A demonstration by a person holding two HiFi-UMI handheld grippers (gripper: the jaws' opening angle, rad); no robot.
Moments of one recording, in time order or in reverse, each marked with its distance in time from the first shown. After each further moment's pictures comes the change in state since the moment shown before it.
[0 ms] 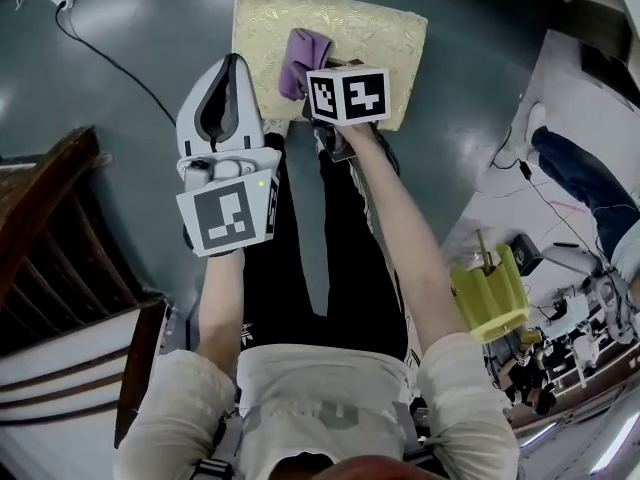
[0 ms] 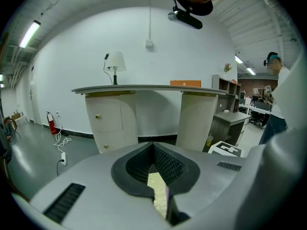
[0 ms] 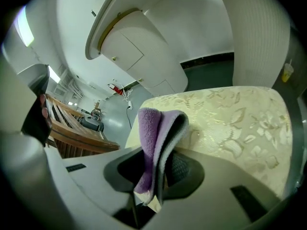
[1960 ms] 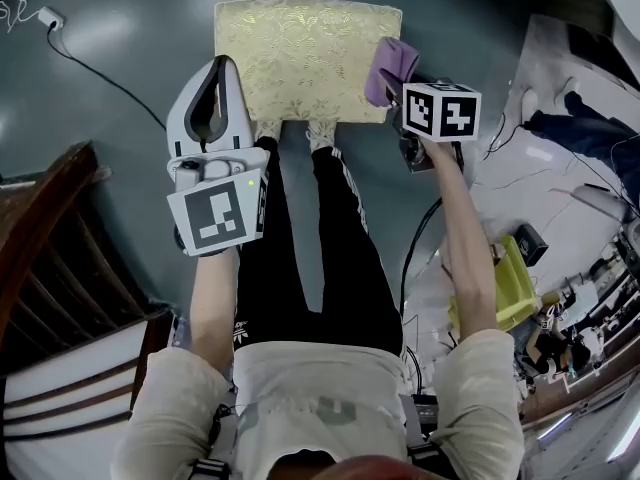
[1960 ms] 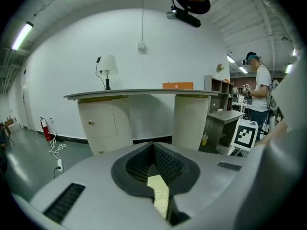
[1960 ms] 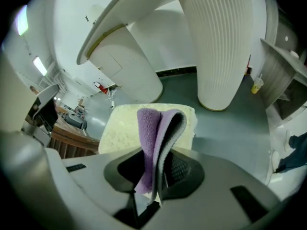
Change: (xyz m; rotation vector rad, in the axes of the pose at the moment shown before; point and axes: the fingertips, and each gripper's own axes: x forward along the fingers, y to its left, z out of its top) left arm -0.001 -0.021 0.015 0.042 -0.024 -0.051; right arm -0.130 -0.126 -0.019 -0.008 -0.011 -0.197
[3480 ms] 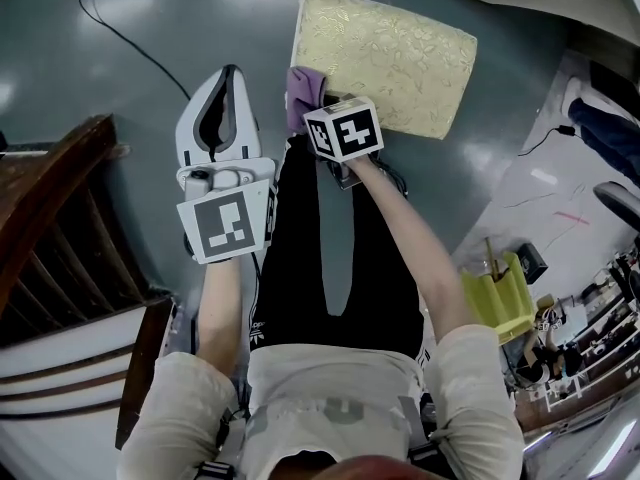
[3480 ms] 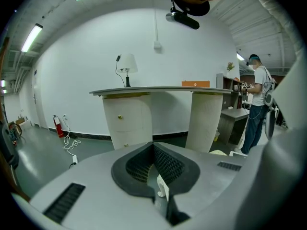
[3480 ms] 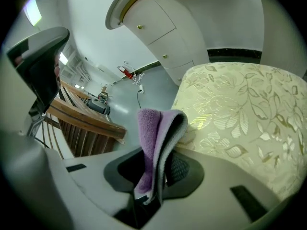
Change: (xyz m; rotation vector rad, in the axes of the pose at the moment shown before) left arm -0.048 0.131 -0.034 -0.016 0.040 0.094; right arm 0.146 0.264 -0.046 -0.144 0.140 0.234
